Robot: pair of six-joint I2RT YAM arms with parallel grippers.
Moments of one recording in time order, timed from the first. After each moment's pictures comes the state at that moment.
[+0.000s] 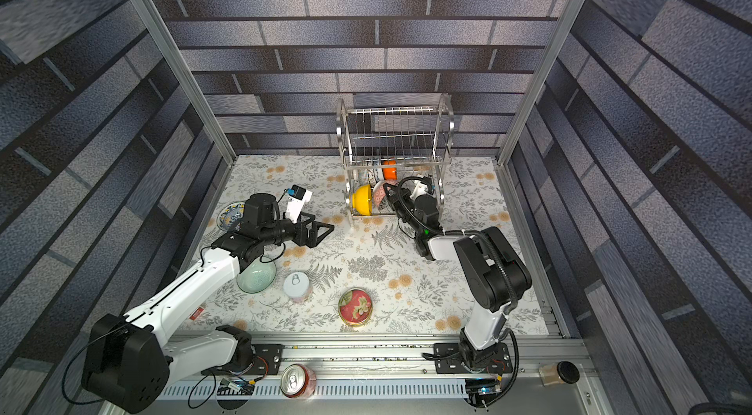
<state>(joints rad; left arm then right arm) -0.33 1.17 0.79 -0.18 0.57 -0.10 0.42 1.77 0.77 1.01 -0.23 1.32</state>
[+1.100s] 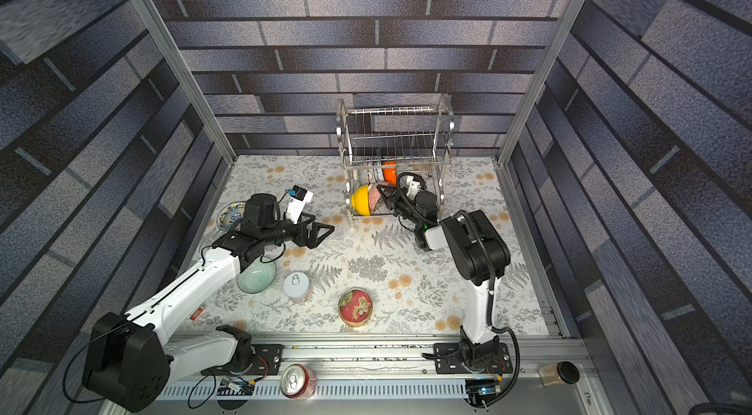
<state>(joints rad) -0.33 1.18 0.79 -0.18 0.57 -0.08 0.36 1.99 0.88 1.16 -0.53 1.45</state>
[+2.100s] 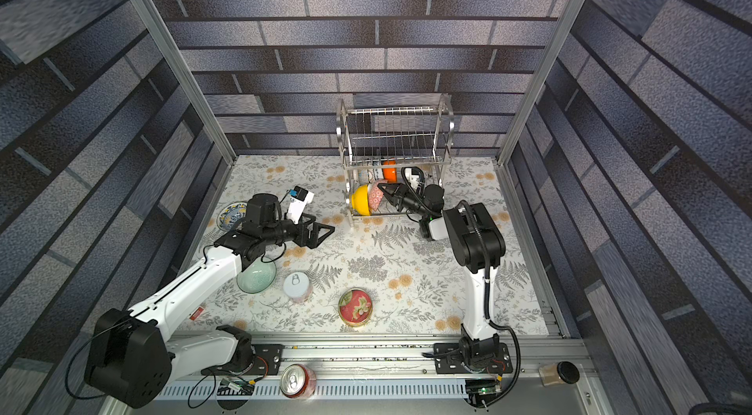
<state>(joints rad) -0.33 1.20 0.79 -0.18 0.57 -0.07 0.27 2.11 1.01 1.22 -0.85 1.52</state>
